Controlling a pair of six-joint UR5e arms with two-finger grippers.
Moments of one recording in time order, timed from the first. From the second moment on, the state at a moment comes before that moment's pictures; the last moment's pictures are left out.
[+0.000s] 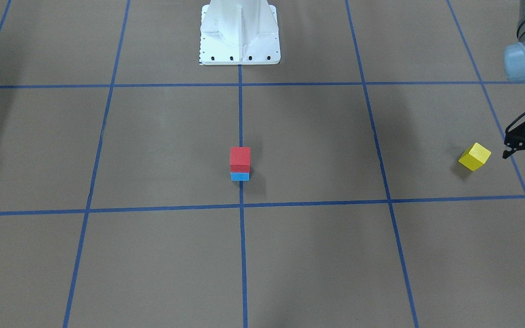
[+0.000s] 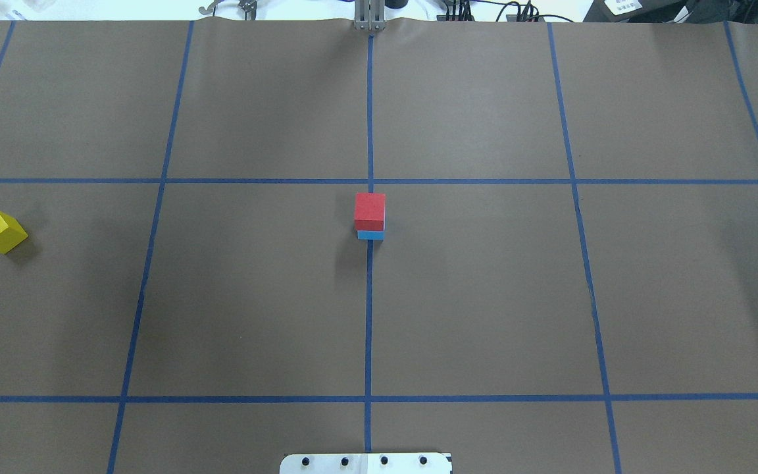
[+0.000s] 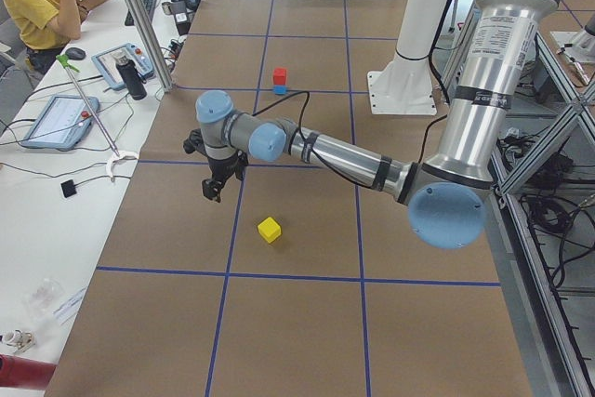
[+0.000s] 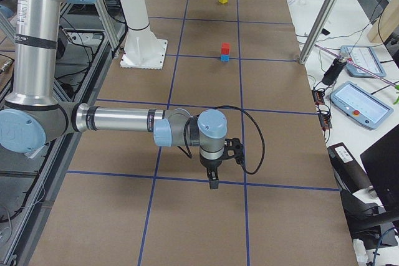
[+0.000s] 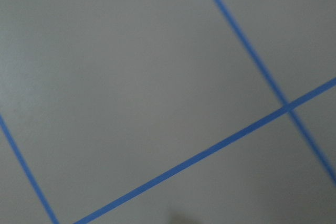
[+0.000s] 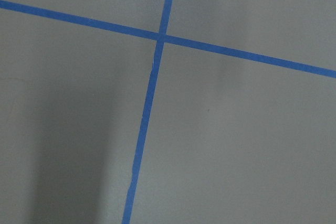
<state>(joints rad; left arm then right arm) -1.30 -1.74 -1.61 -1.72 -2.27 0.13 1.53 -1.73 1.73 -1.49 2.25 -0.10</state>
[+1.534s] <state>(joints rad) -1.09 -1.52 -1.53 -2.31 -2.21 -0.21 1.53 -1.72 1.72 -1.49 2.25 -0.10</state>
